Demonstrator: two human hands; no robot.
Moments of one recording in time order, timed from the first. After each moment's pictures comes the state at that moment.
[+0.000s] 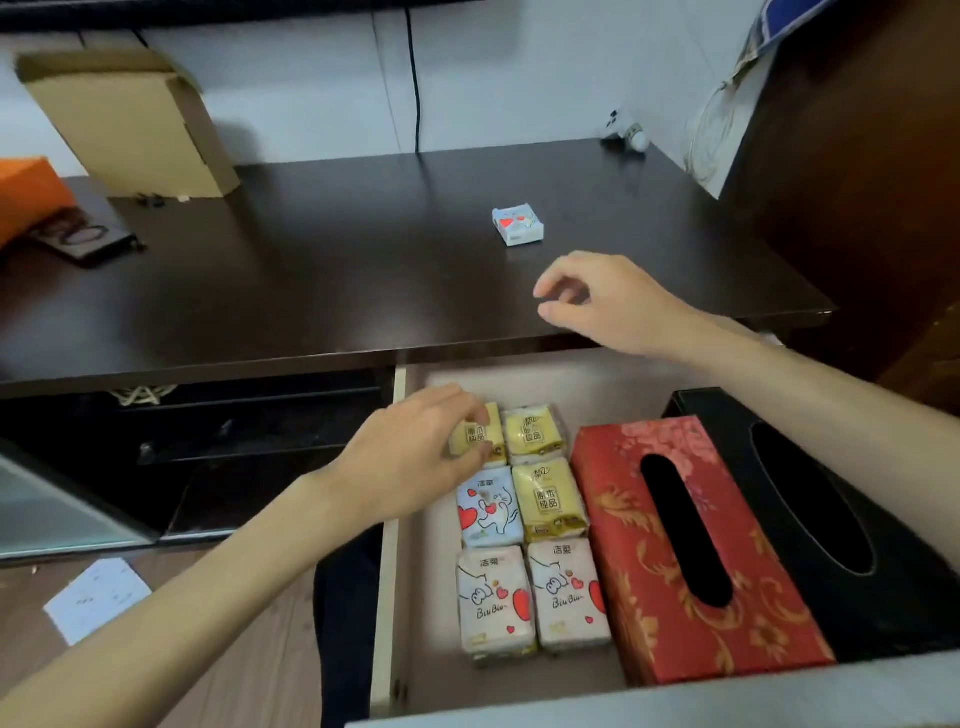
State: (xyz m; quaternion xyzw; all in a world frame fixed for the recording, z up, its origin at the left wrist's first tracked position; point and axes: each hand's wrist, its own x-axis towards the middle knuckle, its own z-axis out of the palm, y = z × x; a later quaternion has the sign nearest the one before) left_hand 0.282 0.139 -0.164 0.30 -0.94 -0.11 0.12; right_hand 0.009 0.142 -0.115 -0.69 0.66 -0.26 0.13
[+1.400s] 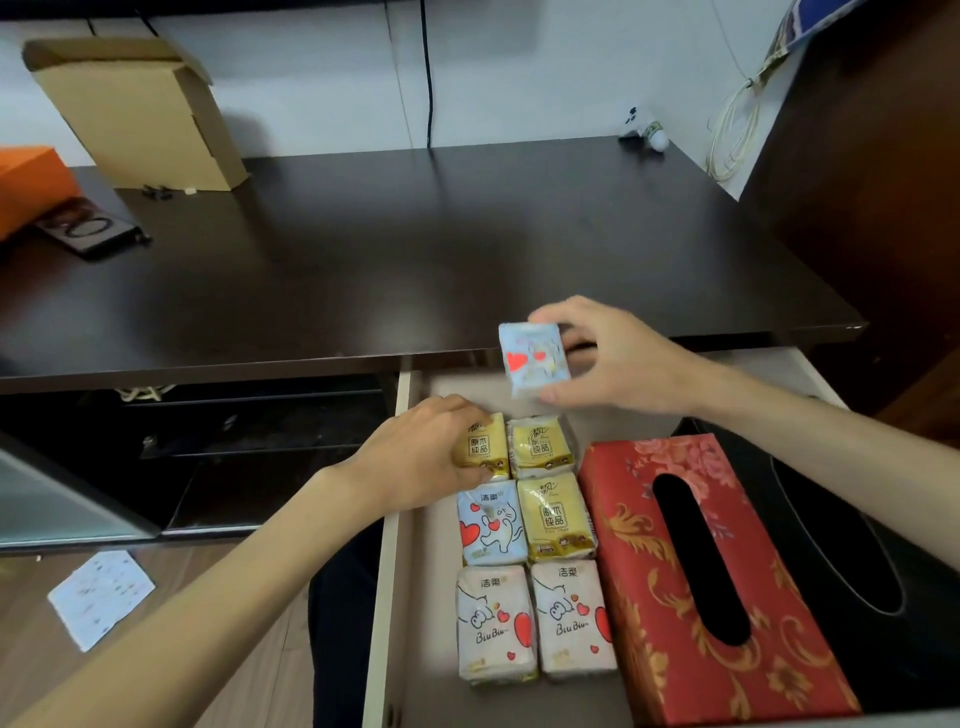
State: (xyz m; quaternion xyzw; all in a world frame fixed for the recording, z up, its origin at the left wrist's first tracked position) left_hand 0.267 0.098 -0.205 0.33 -0.93 -0.14 0.05; right_hand 0.013 0.157 -0.143 -0.69 0.59 -0.30 0.29
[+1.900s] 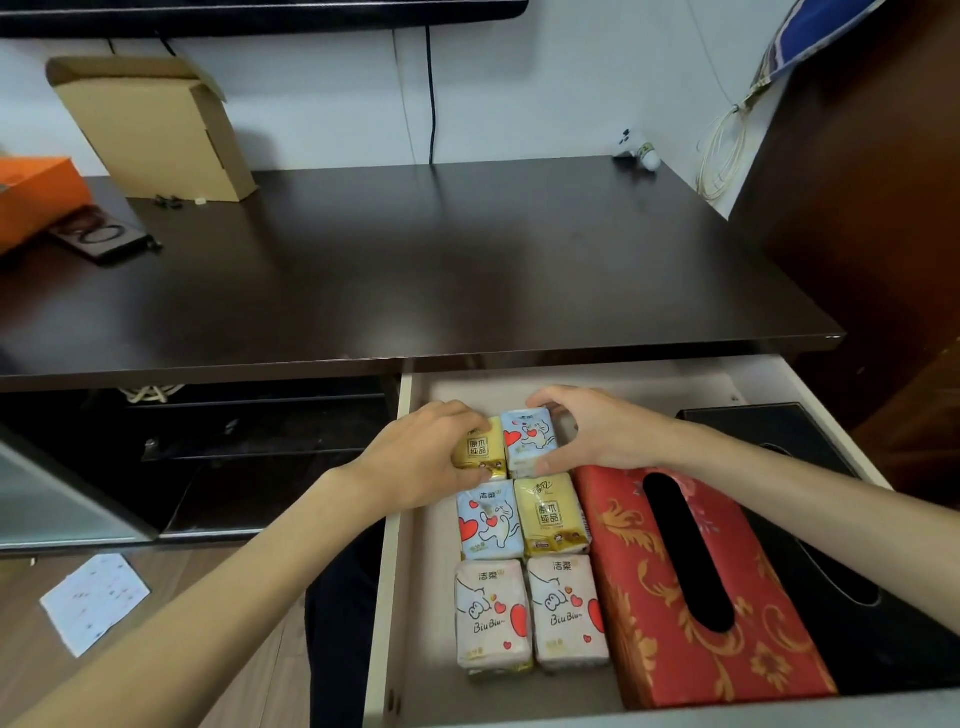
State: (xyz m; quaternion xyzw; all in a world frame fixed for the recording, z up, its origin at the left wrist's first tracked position) left_hand 0.267 0.105 -0.204 0.33 -0.93 -0.13 0.05; right_hand 0.023 0.171 -0.191 -0.69 0.64 -0.12 0.30
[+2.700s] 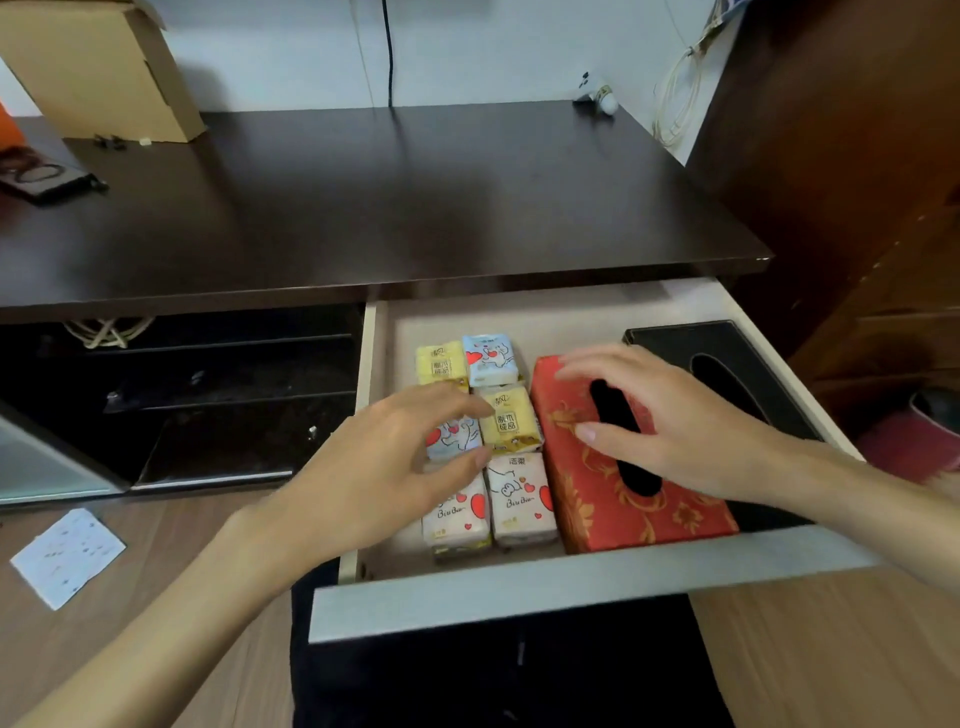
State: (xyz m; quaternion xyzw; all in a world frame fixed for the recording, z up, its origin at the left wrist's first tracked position) left_hand 0.305 0.234 -0.153 0.29 -0.91 -0.25 0.16; right_hand 0.026 0.328 -0.152 -0.72 0.64 -0.21 0.19
